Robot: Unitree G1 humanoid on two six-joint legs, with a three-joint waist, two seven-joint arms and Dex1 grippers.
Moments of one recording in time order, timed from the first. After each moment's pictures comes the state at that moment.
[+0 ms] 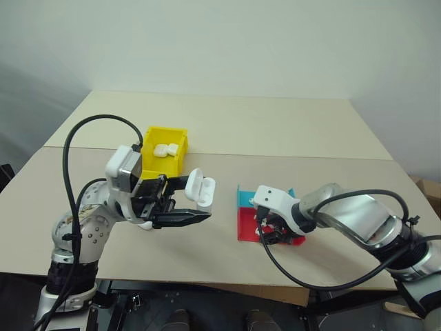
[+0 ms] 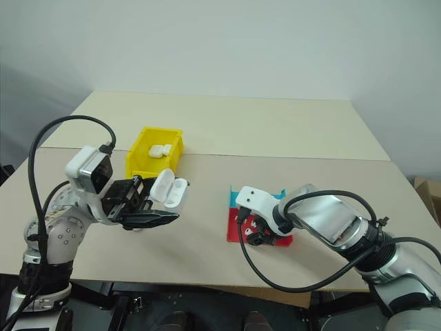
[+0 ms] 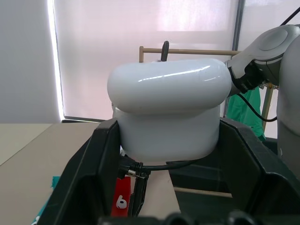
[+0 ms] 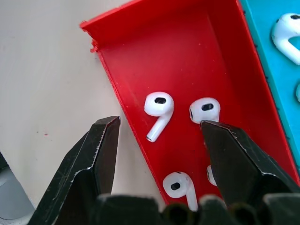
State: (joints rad) left arm -0.46 0.56 0.14 -0.27 -0.87 0.54 -1.36; right arm -0.84 -0.82 0.59 -0.42 0.44 1.41 0.72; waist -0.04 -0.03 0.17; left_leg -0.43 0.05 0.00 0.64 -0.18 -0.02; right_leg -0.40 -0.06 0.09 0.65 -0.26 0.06
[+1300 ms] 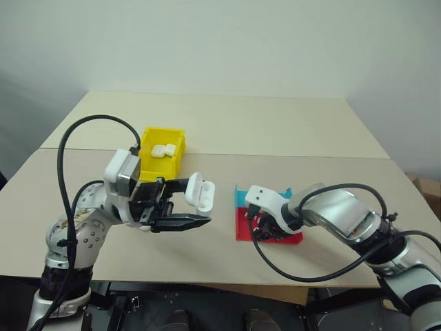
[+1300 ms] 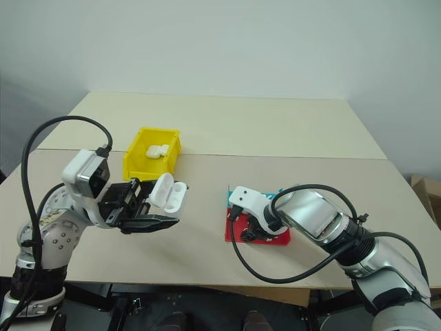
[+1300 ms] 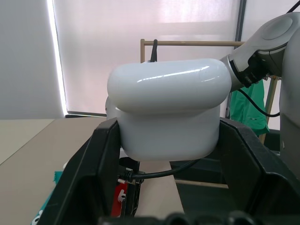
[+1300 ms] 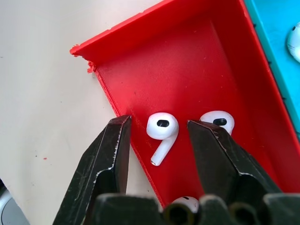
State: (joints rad) left arm -0.42 0.59 0.14 -0.32 -0.87 0.52 -1.33; right arm -0.87 -0.73 0.61 -0.33 0.41 1.43 0.71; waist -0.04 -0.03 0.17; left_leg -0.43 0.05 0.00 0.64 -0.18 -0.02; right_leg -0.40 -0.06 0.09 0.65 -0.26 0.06
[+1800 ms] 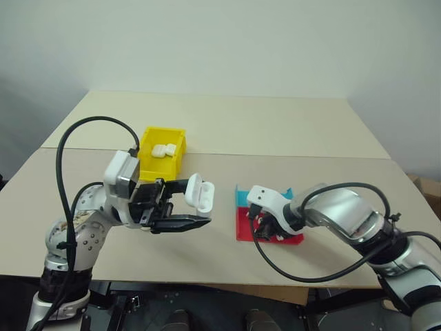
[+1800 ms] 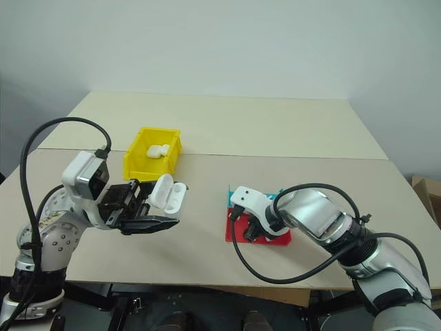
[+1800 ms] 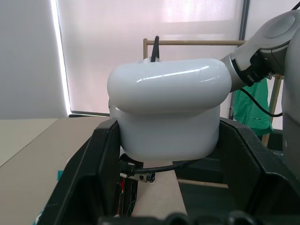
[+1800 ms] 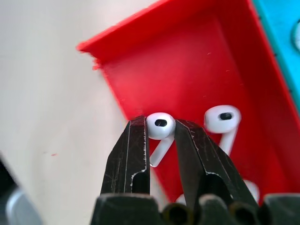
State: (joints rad) left arm -0.40 0.59 0.14 -0.33 -0.87 0.51 -1.32; right arm -0.85 -0.74 0.51 -0.37 0.49 1.51 0.75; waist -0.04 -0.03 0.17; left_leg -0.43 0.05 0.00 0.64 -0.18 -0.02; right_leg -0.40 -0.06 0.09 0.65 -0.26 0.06
